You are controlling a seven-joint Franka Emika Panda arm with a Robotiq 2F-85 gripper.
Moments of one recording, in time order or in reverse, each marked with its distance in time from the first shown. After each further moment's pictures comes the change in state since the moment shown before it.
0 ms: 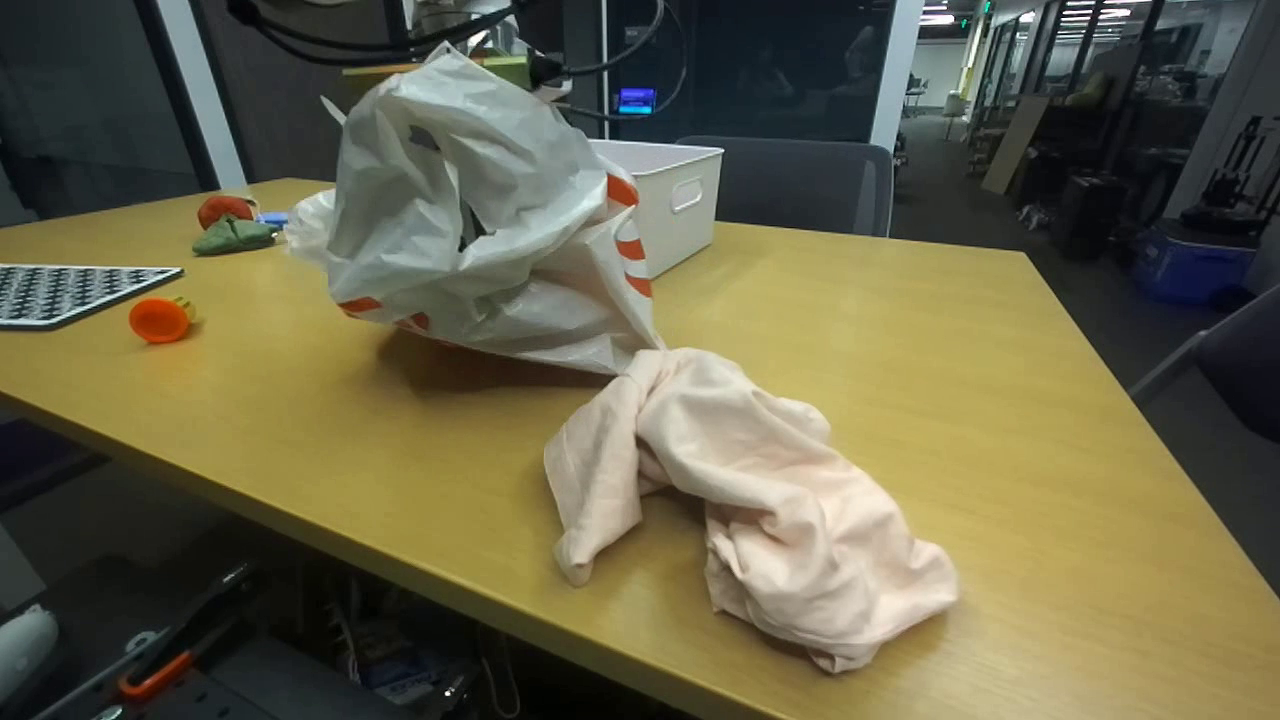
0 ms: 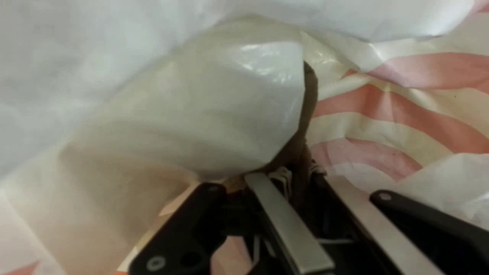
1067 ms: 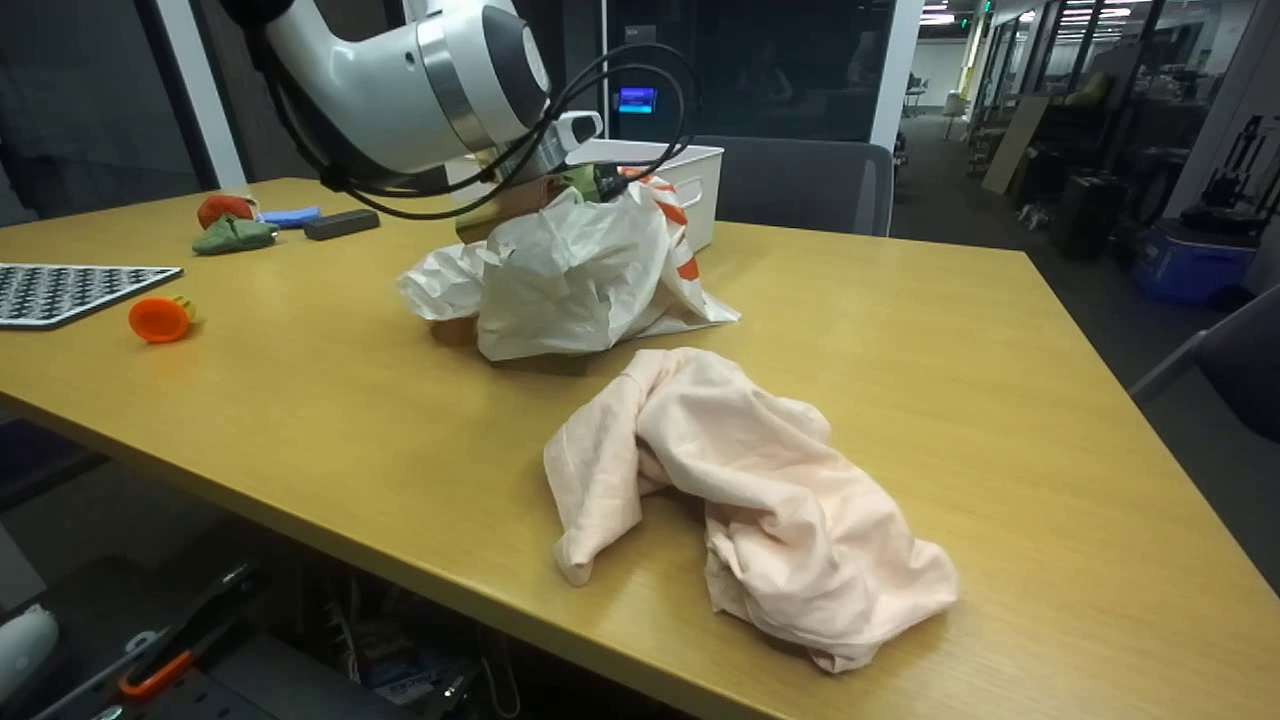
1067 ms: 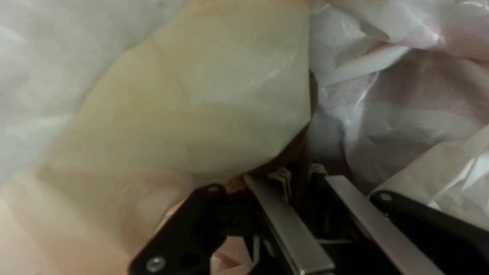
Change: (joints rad) arm -0.069 0.230 -0.018 -0.033 -0.420 0.736 0.263
